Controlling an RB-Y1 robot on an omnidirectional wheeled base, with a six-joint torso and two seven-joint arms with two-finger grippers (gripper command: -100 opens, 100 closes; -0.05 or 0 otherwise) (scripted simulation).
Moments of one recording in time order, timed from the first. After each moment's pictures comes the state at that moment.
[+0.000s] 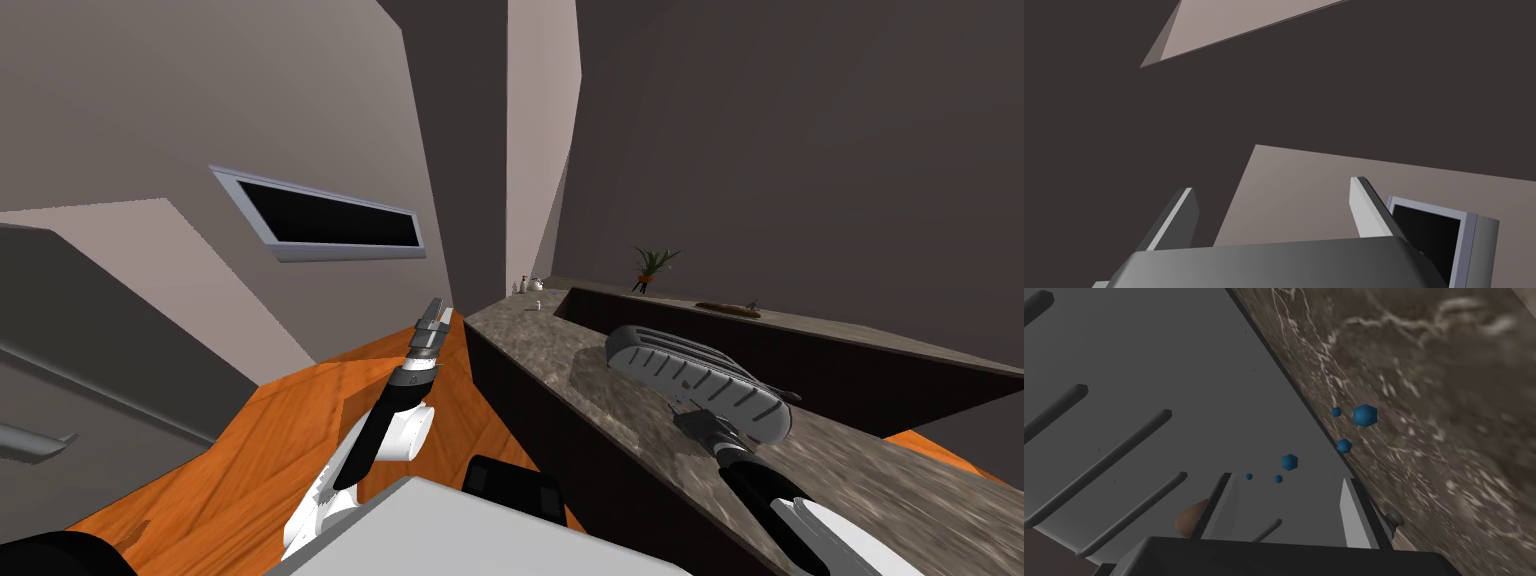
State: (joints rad) left arm 0.45 0.05 0.01 -2.37 -0.07 -0.35 -0.07; right arm 0.29 -0.77 -0.11 -1.36 0.85 0.04 0.78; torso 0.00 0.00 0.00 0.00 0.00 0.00
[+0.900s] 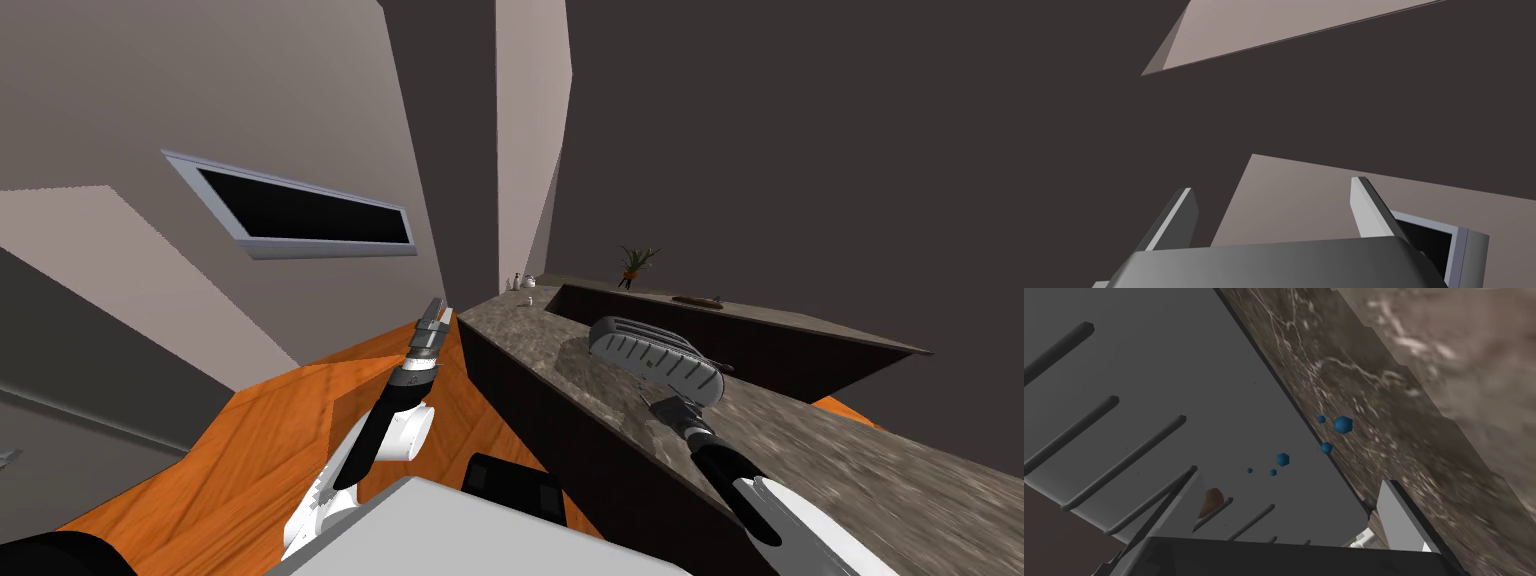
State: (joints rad) left arm 0.45 0.05 0.01 -2.37 -0.07 -0.35 -0.07; right arm 0.25 -0.71 -0.09 -1.39 0.88 -0.01 0.85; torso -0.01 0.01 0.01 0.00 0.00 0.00
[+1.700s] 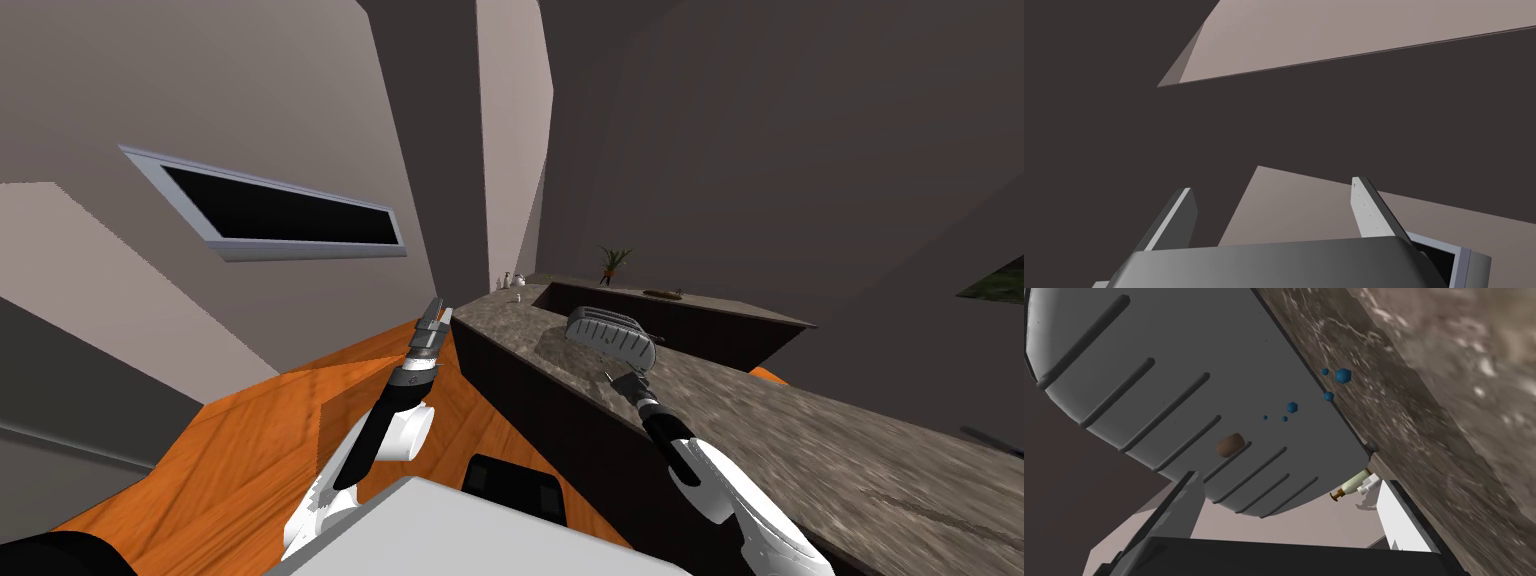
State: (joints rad) left arm 0.45 0.05 0.01 -2.37 -0.07 -0.35 -0.07; right arm 0.12 -0.51 -0.11 -1.42 0.94 -0.13 0.99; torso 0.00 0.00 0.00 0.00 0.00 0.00
